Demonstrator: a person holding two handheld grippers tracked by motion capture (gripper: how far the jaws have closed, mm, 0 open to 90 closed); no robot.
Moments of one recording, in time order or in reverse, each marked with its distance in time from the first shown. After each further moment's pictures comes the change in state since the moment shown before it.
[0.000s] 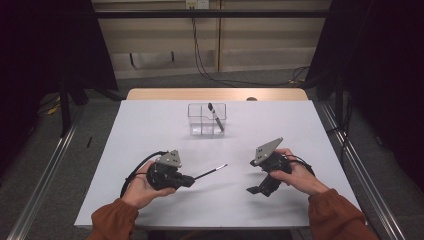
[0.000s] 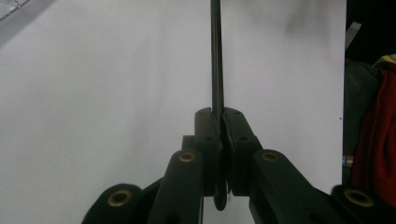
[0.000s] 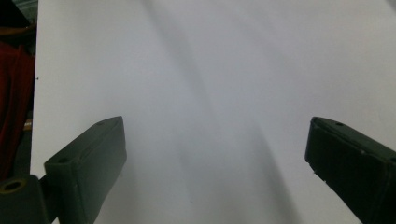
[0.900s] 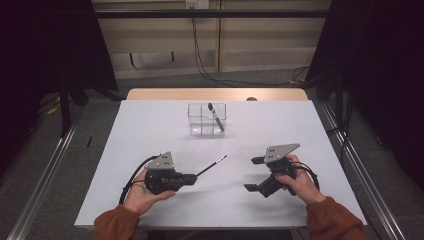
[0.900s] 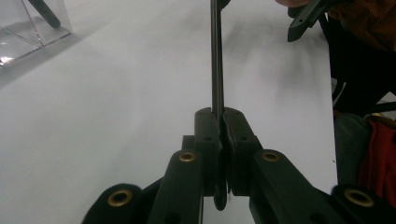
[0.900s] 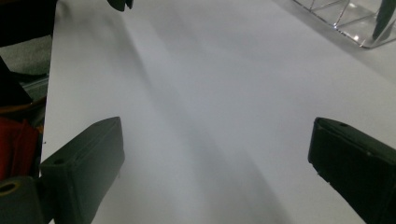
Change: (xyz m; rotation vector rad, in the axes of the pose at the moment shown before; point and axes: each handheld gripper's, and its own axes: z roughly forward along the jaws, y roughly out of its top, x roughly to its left) left arm -0.002 -0.016 -0.003 -0.253 0.004 -0.045; right arm 0.010 -0.018 -0.005 -0.281 -0.065 0.126
